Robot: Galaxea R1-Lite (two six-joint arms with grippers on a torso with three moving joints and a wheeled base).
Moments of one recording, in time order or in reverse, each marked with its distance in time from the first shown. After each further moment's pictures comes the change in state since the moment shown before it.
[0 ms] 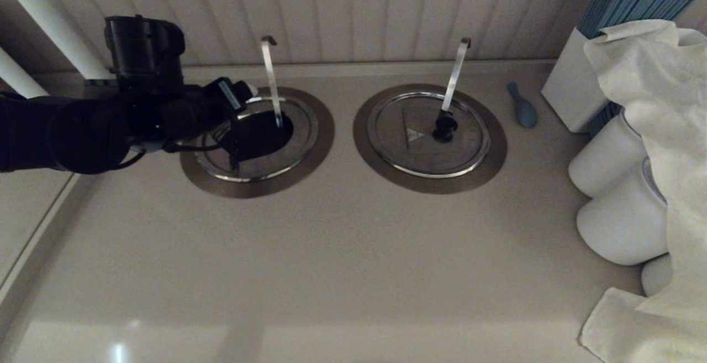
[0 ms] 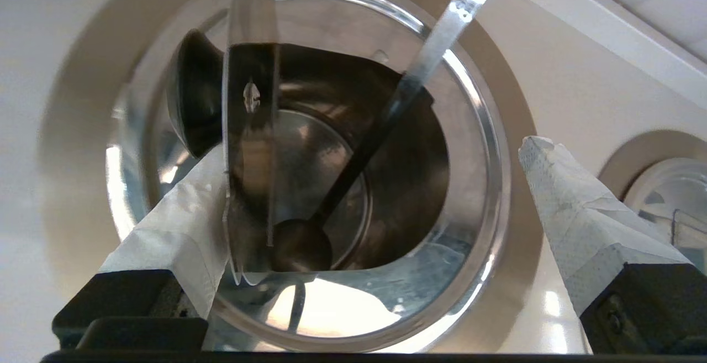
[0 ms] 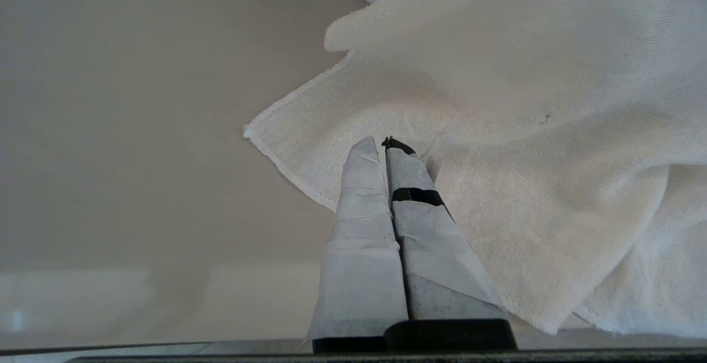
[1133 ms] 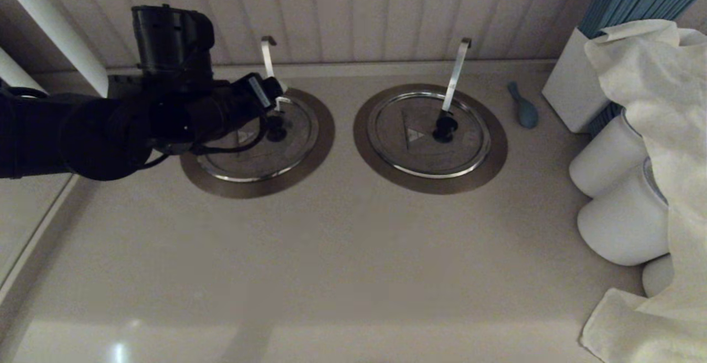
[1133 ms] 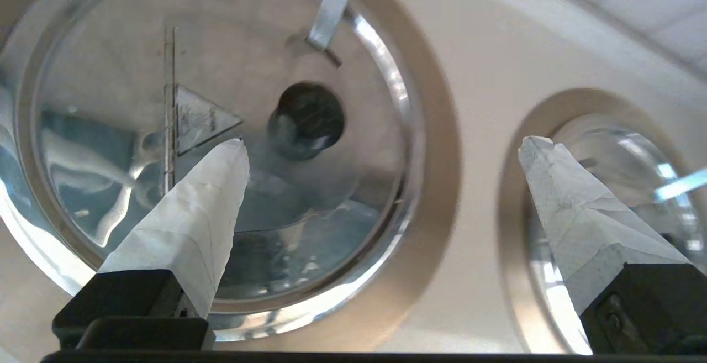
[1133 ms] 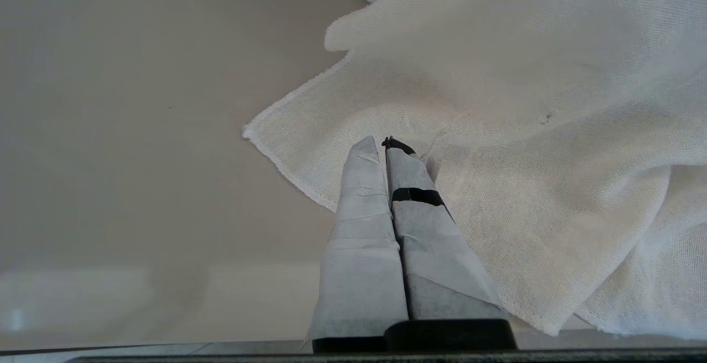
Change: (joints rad) left arm -0.137 -0.016 -0.010 -0.004 0.053 0.003; right arm 0.000 0.000 0.001 0.001 -0.001 0.000
